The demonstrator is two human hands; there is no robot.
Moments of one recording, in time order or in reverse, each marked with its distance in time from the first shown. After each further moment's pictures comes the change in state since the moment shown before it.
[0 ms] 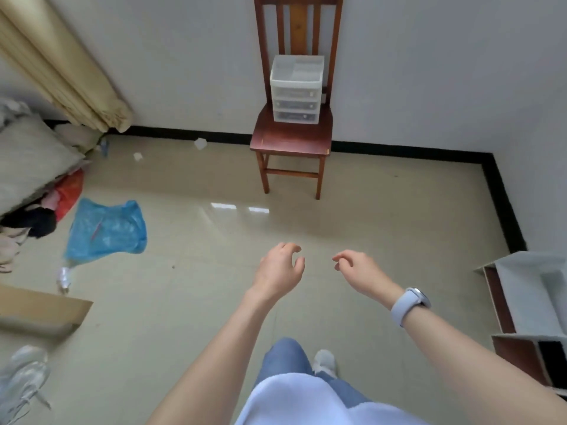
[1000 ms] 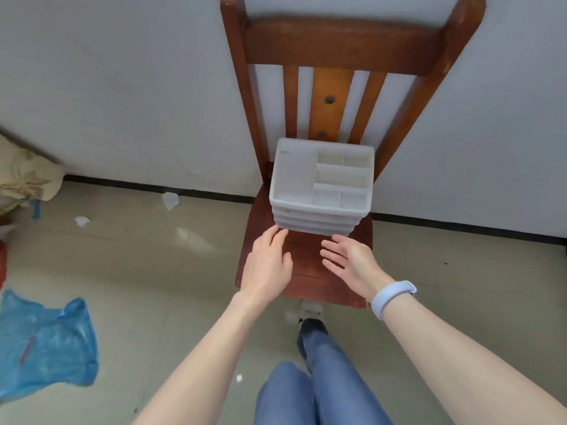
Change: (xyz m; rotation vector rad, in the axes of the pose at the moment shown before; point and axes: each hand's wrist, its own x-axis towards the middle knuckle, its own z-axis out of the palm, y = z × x) left_hand 0.732 -0.036 -0.184 0.022 0.070 0.010; right_hand 0.722 -0.190 -0.191 1.229 -0.013 0.491
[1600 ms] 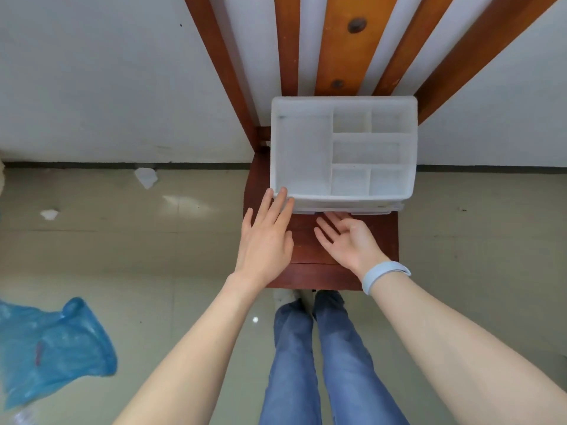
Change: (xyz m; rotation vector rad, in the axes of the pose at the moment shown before) left_hand 0.111 -0.065 0.026 0.194 -0.134 0.243; right_hand 0.125 0.015 0.042 0.581 0.103 0.170
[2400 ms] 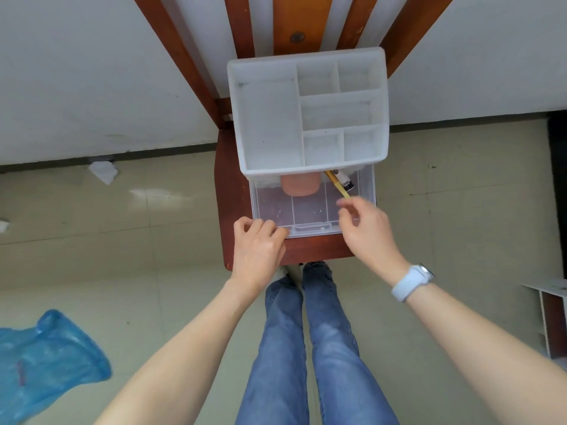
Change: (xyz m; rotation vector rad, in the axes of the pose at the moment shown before) left_hand -0.025 -0.010 0.054 0.206 0.138 0.290; right_hand -0.050 -0.004 -0.049 -1.513 0.263 -0.757
